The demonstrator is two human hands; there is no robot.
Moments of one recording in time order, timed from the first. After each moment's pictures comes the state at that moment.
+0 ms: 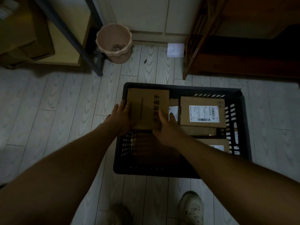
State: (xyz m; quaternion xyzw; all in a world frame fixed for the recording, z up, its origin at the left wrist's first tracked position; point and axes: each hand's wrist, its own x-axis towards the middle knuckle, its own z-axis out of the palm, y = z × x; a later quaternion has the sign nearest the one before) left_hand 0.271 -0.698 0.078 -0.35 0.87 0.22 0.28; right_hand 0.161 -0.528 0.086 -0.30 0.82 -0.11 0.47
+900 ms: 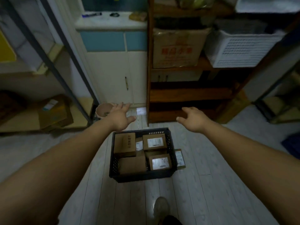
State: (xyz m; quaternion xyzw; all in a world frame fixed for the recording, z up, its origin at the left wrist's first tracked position) left_hand 0.271 -0.514 0.598 -0.27 0.93 0.20 0.12; right_hand 0.129 -0.279 0.612 -0.25 0.93 -0.13 0.22
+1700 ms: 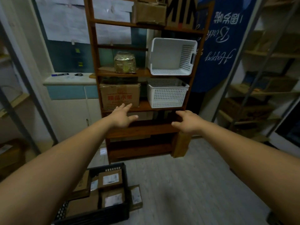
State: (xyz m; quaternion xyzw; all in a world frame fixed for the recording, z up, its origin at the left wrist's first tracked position) left_hand 0.186 -0.213 0.777 -0.19 0.95 0.26 0.00; right_hand 0.080 0.023 0.785 -0.24 0.96 -0.13 0.10
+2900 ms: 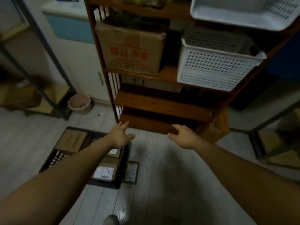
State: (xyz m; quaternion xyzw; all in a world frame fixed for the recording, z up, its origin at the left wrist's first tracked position) left_hand -0.016 -0.262 0.509 -0.38 0.84 0.37 0.11; right_hand -0.203 -0.079 0.547 -0.33 0.87 -0.11 0.34
